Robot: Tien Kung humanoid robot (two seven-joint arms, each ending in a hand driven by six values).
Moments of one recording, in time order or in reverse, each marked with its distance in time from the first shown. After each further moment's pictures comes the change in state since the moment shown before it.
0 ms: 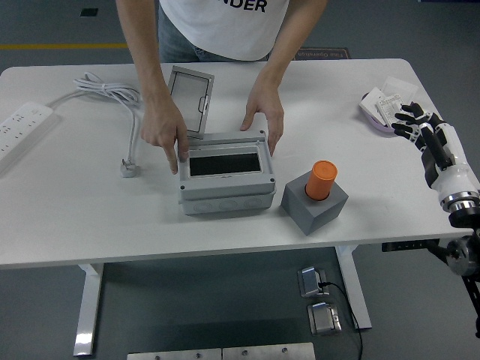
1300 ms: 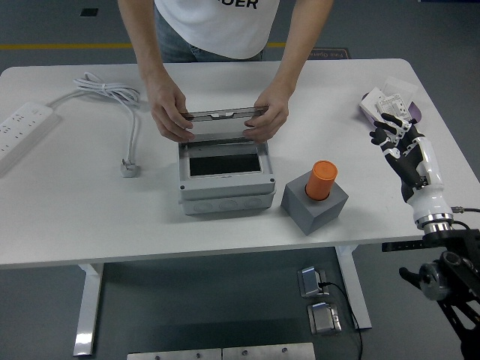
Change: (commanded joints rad) left arm 0.001 -0.008 -0.006 0.000 0.013 -0.001 0.003; right arm -0.038 -0.009 -0.210 0.041 0.049 -0.115 0.229
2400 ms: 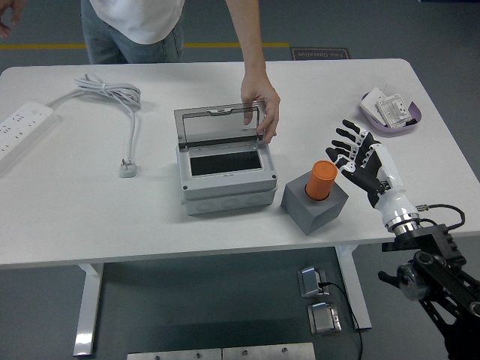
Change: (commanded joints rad) left arm 0.002 -0.002 -0.031 0.001 0.029 -0.002 0.009; right arm 0.066 0.020 -0.120 -0.041 -0.041 0.033 -0.054
